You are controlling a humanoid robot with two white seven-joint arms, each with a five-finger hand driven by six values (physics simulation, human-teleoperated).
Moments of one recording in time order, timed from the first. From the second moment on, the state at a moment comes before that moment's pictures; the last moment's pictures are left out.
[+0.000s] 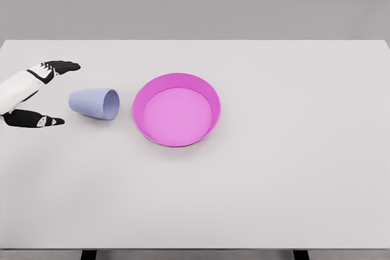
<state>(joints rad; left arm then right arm) -0.07 0.84 -0.06 -1.60 -0.08 -0.61 -0.33 0.00 0.00 -0.07 -0.01 0.08 -0.06 0.06</state>
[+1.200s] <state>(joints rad) -0.23 0.64 -0.06 -1.39 -0.16 -0.61 -0.58 0.00 0.00 -0.07 -0.01 0.08 -0.06 0.06</state>
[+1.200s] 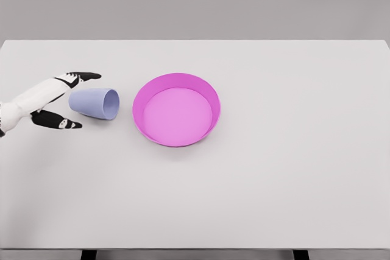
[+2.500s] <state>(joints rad) -0.31 0.51 -0.10 -1.35 -0.40 -0.54 -0.61 0.00 0.00 -0.07 -0.01 0.08 -0.06 0.06</state>
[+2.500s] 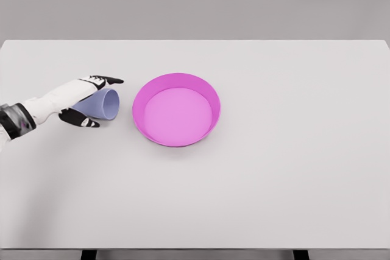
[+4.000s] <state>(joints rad) -0.33 0.53 -0.12 -1.33 -0.47 -0.56 -0.61 0.00 0.00 -0.07 -0.01 0.08 -0.06 0.06</state>
